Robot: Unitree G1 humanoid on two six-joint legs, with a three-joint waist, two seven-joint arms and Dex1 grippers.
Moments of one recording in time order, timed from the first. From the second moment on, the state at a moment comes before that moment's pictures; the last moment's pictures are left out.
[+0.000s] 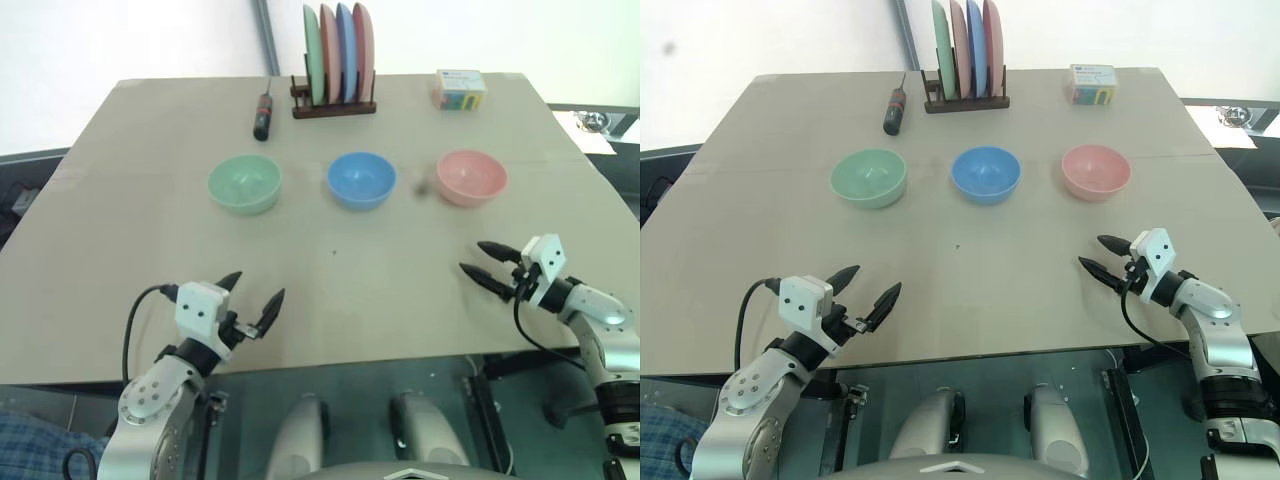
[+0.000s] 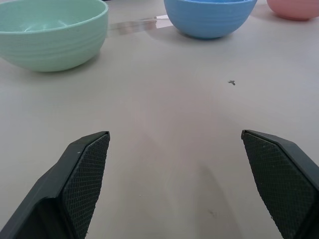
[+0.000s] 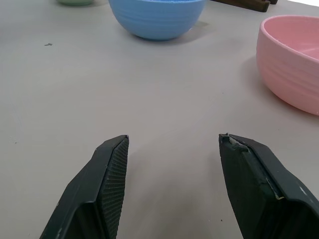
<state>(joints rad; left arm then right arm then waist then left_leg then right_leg) 0.32 0.38 0.19 -0.50 -0.31 0.24 -0.47 -0.19 -0.58 -0.12 0.22 0.34 -0.05 0.95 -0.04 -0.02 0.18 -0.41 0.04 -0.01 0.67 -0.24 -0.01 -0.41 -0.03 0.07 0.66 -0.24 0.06</state>
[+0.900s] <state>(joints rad) 0.32 0.38 0.19 -0.49 -0.32 0.19 -0.51 -0.20 -0.59 -0.12 0.27 0.30 -0.09 0.95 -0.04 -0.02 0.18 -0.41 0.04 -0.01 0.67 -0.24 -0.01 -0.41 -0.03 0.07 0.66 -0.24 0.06</state>
